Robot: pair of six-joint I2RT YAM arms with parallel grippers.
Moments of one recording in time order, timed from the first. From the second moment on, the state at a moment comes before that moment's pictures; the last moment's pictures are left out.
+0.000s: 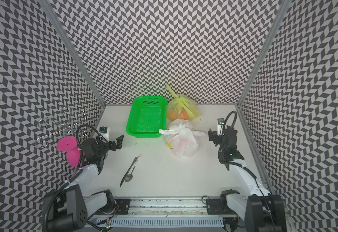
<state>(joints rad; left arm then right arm) 0.26 1.19 0.36 0.49 0.46 0.11 0.05 1.14 0.51 0.26 0.06 -0.13</state>
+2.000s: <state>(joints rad) -0.01 1.51 0.39 0.89 0.20 0.13 0.05 1.37 0.32 0.84 -0.03 0.05</state>
